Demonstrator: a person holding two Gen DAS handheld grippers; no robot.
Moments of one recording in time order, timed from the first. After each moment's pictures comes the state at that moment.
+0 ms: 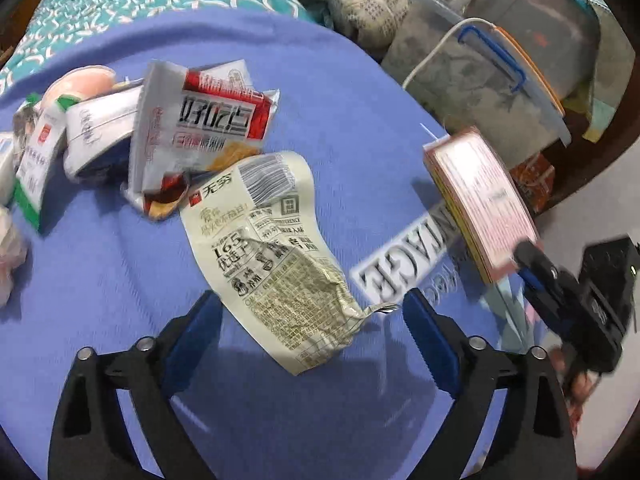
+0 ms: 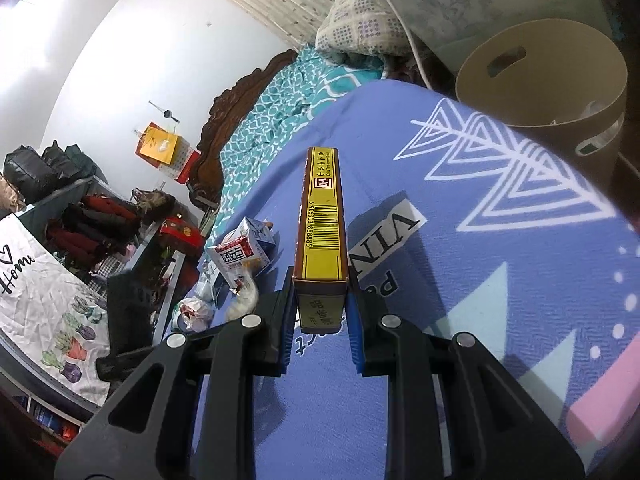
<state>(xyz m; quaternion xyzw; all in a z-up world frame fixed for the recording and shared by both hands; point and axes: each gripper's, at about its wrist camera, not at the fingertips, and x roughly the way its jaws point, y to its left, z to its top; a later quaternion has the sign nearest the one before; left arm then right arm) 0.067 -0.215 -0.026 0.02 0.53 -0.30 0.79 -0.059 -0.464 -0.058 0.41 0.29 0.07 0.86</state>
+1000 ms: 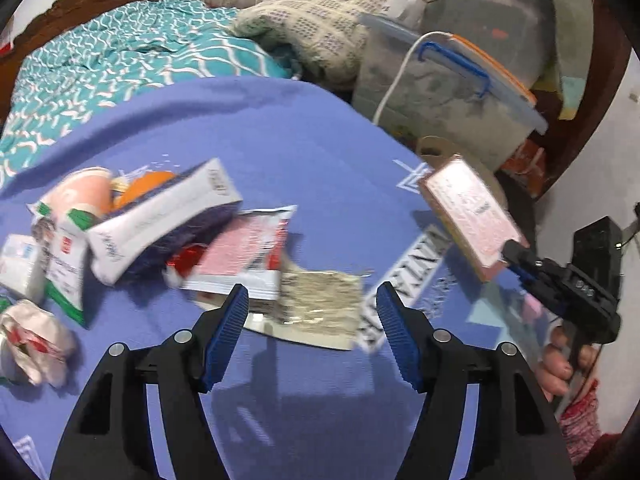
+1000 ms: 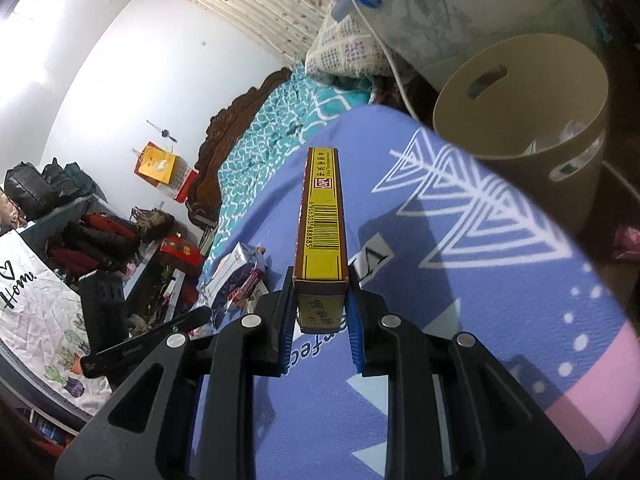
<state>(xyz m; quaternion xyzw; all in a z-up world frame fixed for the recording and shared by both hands) 0.067 -0.215 0.018 0.08 0.46 -0.34 0.82 -0.066 -0.493 -0.057 0.42 0.27 0.06 0.86</state>
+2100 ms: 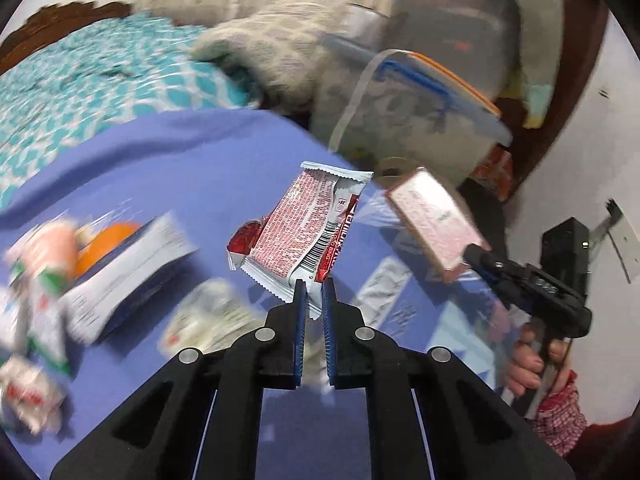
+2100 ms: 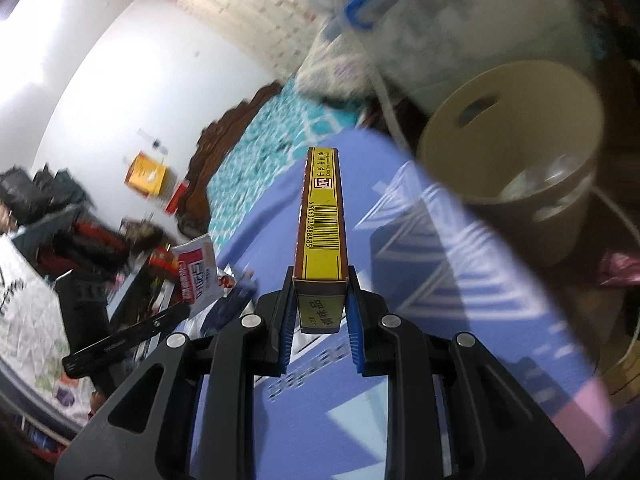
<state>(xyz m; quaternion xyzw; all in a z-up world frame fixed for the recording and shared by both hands) 0.069 -0.258 0.050 0.07 0.43 -0.42 0.80 -0.066 -0.525 -0.044 0.42 0.24 0.01 0.87</state>
